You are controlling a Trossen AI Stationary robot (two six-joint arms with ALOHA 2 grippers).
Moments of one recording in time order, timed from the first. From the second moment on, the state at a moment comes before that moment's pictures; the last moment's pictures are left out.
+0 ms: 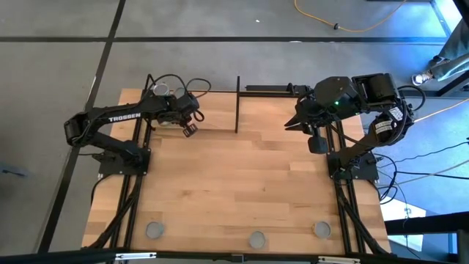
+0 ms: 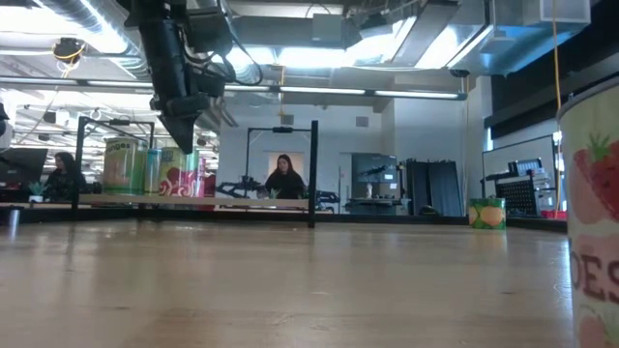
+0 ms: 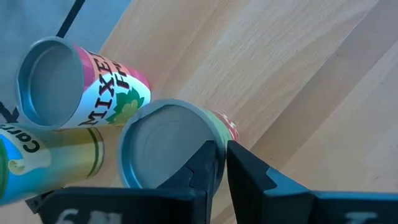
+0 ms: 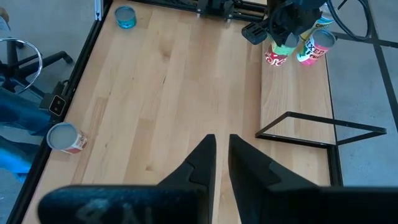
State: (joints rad) left arm 0.48 1.29 0.95 -0.82 -0.33 -0.12; right arm 0.08 1.58 2.36 -1.57 0.03 -0.11
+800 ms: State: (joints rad) left arm 0.36 1.23 1.28 -0.99 -0.21 -0.13; right arm 0.07 1.54 2.36 -1.57 0.03 -0.08
